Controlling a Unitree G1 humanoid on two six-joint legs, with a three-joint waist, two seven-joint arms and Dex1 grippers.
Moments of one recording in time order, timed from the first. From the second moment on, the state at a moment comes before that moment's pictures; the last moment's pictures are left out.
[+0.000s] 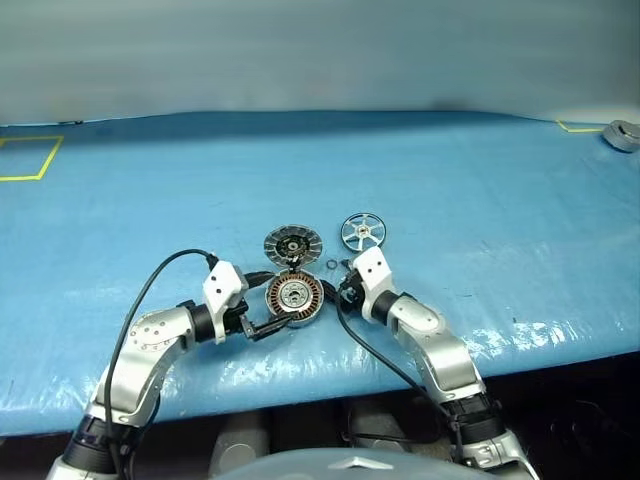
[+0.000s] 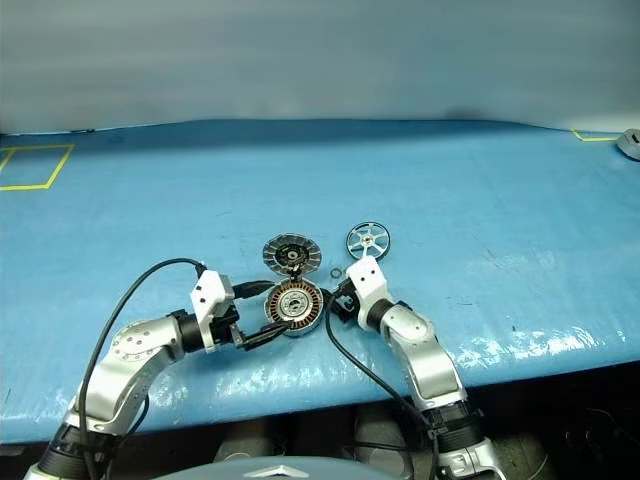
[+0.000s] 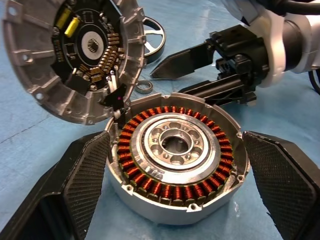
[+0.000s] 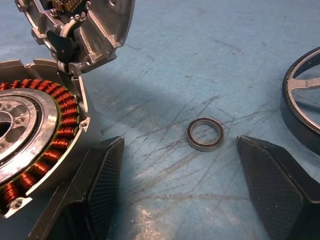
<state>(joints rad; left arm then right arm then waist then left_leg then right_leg) 0.03 0.52 -0.13 -0.28 -0.33 0.28 -0.86 -0.14 -0.14 0.20 -0.04 0.04 0.39 0.46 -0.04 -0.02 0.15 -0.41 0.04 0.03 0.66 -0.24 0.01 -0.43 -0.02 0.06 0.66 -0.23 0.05</state>
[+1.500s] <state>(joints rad) 0.04 0.52 -0.15 -0.27 -0.31 0.27 -0.87 -0.08 -0.29 0.20 -0.35 0.09 0.40 0.51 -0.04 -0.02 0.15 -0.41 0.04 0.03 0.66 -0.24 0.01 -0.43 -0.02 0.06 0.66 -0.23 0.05</state>
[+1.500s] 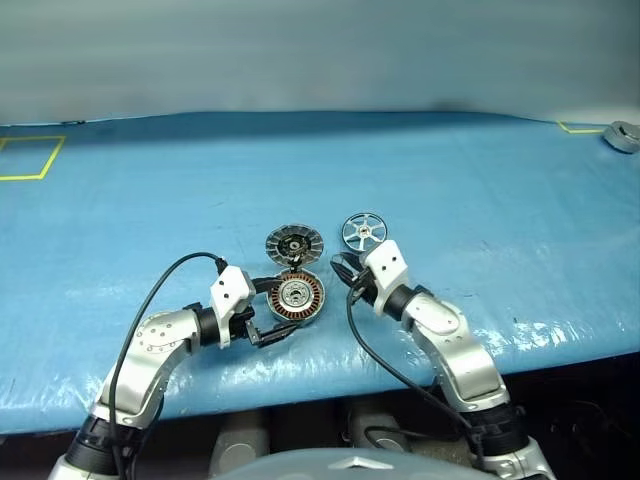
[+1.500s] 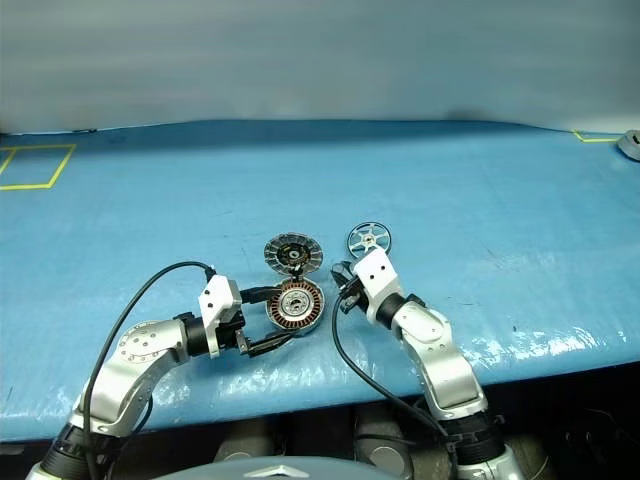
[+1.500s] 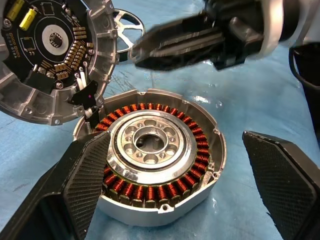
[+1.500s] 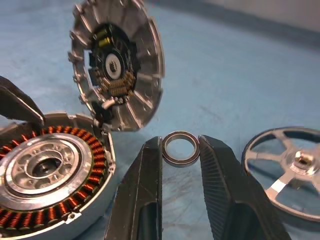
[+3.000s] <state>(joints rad) 0.09 0.51 -0.13 -0.25 -0.31 0.22 -0.83 -0.21 -0.32 0.43 -0.23 0.10 0.49 0.66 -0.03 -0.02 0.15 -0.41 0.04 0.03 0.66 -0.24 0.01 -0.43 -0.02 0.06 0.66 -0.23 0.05</state>
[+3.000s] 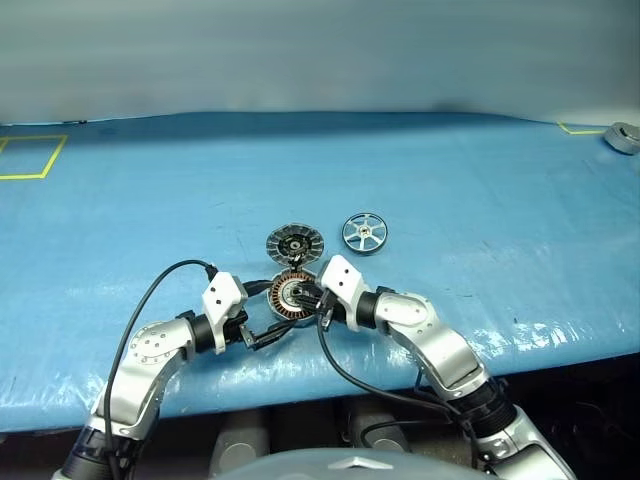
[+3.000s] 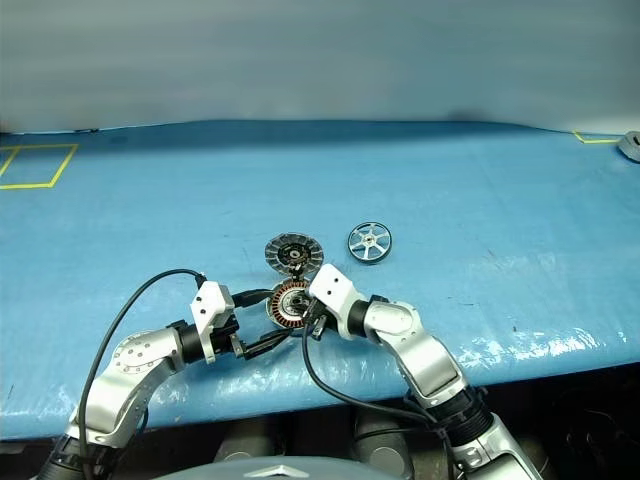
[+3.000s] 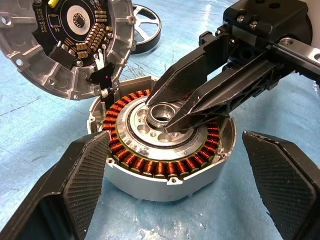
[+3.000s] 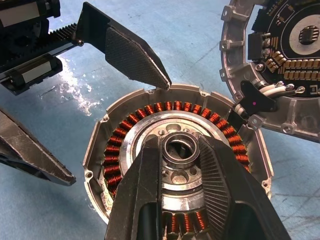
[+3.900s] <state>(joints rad) 0.07 0.51 -0.13 -0.24 -0.29 0.21 -0.83 -0.21 -0.31 0.43 -0.21 0.08 0.46 0.66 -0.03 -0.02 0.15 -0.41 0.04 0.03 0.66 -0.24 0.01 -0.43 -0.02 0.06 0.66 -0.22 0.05</state>
